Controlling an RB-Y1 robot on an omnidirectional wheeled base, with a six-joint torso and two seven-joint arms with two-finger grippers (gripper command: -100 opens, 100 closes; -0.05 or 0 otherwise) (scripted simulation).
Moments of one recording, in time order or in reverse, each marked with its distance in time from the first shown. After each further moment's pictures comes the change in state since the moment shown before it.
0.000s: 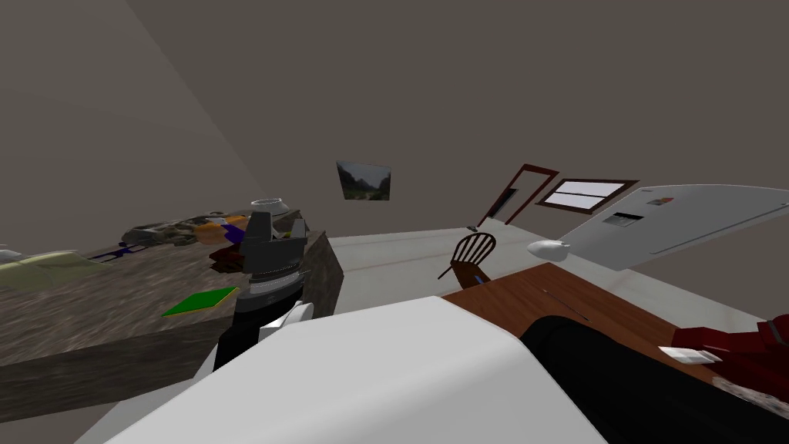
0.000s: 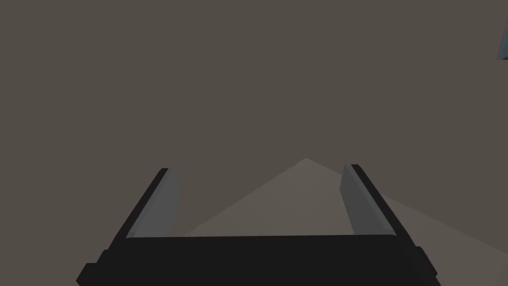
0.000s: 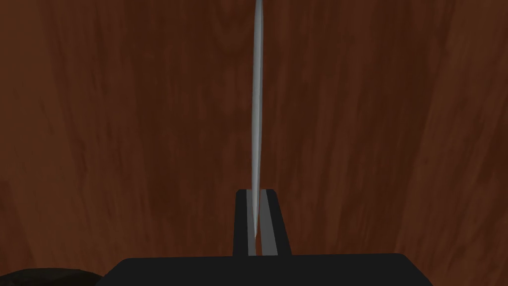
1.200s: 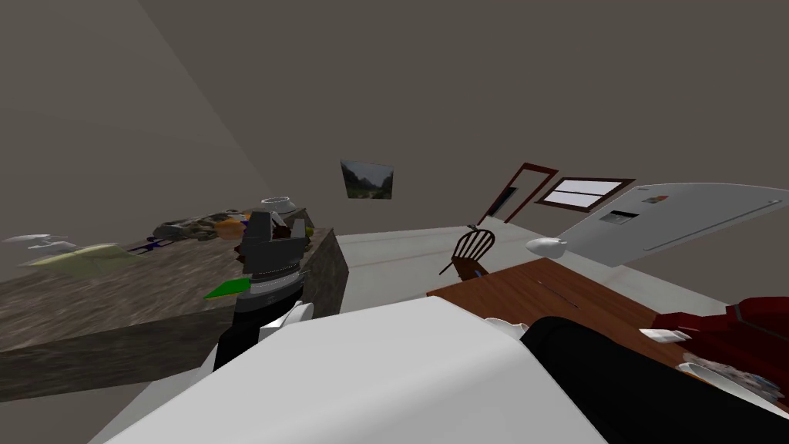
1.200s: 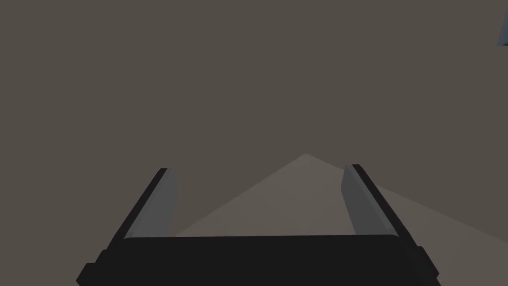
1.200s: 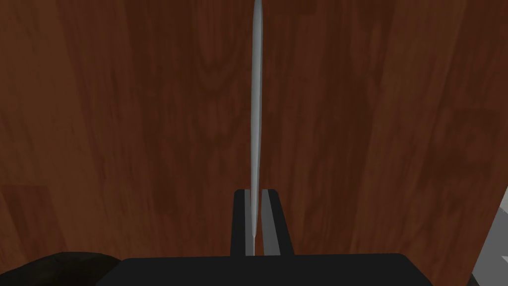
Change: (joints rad) left arm 0.000 0.000 0.000 0.000 0.000 0.000 0.000; right arm 0.035 -0.094 -0.060 -0.022 -0.049 -0.061 -0.007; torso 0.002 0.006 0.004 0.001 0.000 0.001
